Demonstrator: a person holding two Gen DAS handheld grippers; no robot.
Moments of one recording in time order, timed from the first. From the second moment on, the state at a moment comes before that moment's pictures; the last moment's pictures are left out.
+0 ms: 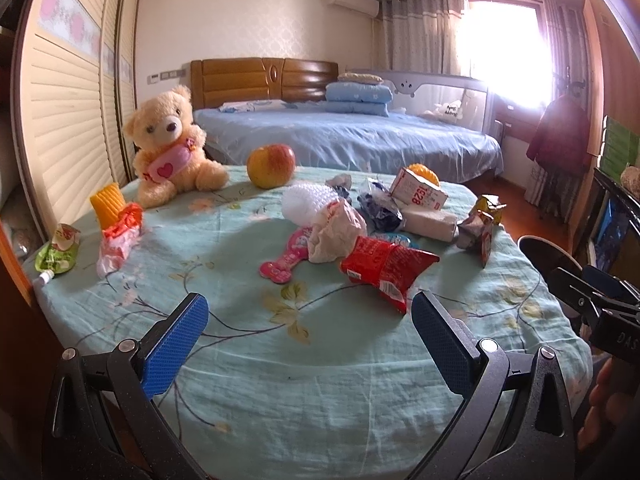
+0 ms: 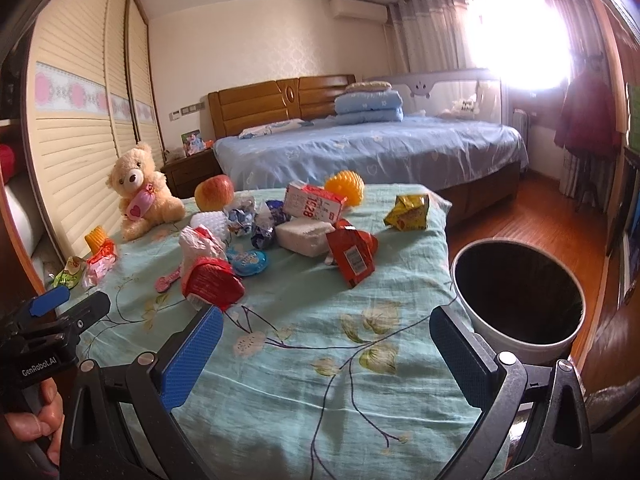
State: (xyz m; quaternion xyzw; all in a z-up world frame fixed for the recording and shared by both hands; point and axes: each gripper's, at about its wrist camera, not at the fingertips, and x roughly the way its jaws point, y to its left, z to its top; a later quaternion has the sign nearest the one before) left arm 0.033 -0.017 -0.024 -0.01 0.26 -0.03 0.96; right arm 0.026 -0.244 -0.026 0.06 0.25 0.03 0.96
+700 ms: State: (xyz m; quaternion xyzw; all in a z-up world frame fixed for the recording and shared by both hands) left arm 0.111 -0.056 -0.056 -0.03 0.36 -0.08 0.93; right arm 0.116 -0.275 -0.048 0.09 0.36 0.04 0.93
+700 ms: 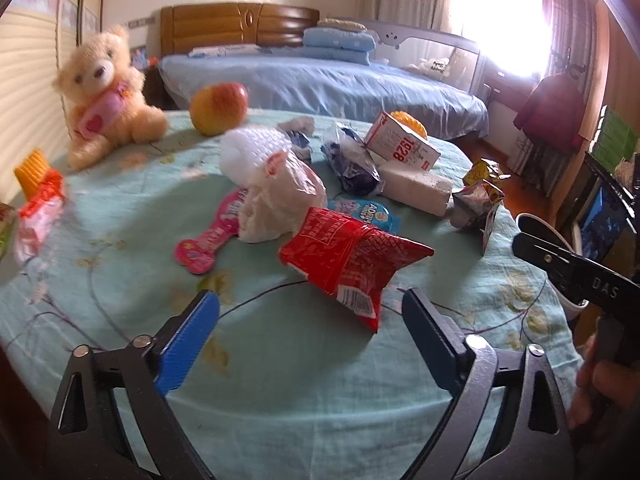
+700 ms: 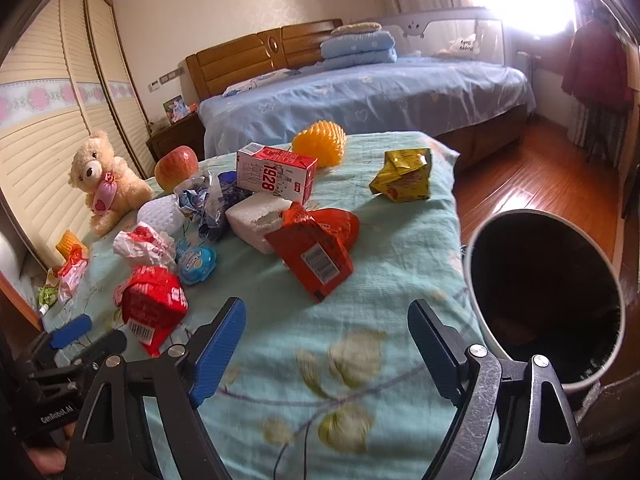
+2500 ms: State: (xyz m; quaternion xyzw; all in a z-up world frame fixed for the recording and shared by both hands) left arm 0.119 -0.217 -0.039 0.02 0.36 -0.29 0.89; right arm 0.069 -0.397 -0.050 0.14 0.38 -0.07 0.91
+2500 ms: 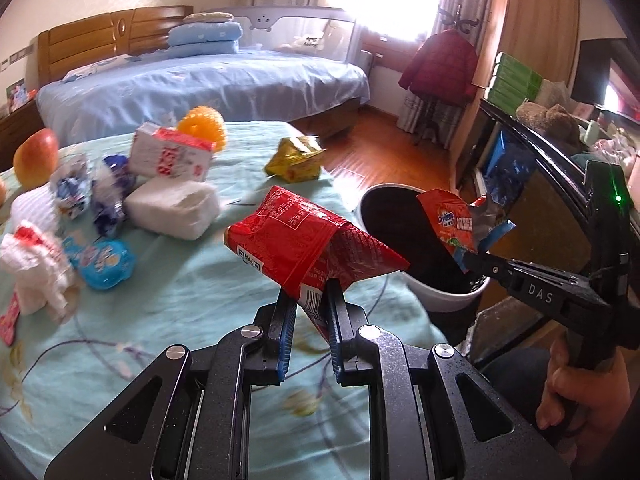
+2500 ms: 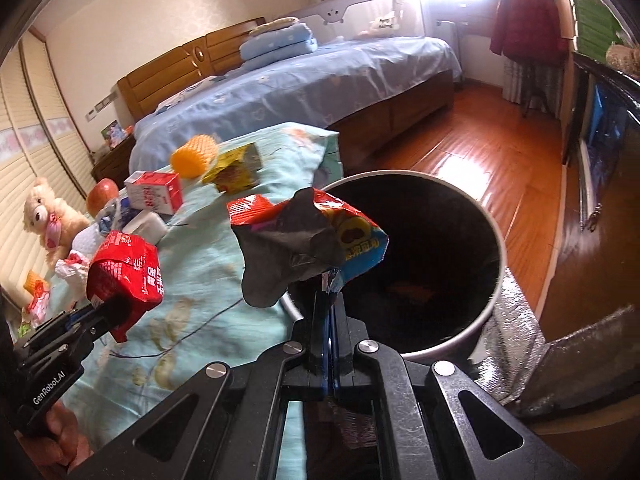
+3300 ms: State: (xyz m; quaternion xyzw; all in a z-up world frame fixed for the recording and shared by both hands) left arm 0.135 -0.291 -0.036 0.05 0.37 -0.33 0.87; right arm 0.077 -0.448 -0.067 0.16 0.41 -0.10 0.89
